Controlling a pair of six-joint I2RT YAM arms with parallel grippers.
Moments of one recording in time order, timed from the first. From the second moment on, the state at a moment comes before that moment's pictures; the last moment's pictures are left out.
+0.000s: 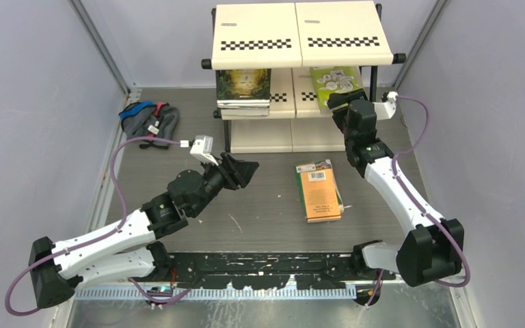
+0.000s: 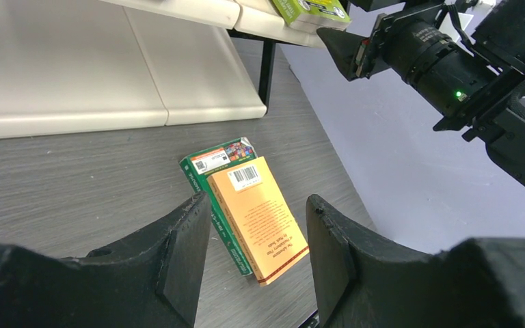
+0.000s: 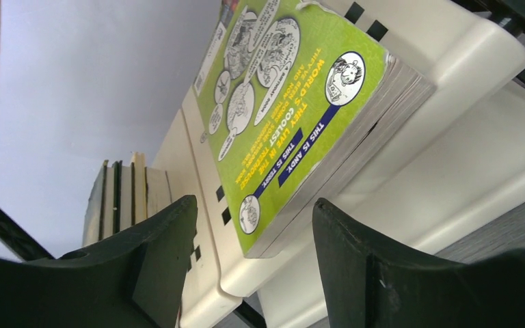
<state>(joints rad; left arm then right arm) -1.02 0.89 0.70 0.16 -0.39 -0.69 0.24 1.26 1.01 0.01 0.38 1.07</state>
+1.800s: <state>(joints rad) -1.02 0.89 0.68 0.16 -0.40 -0.70 0.24 1.35 1.07 0.03 0.32 1.08</state>
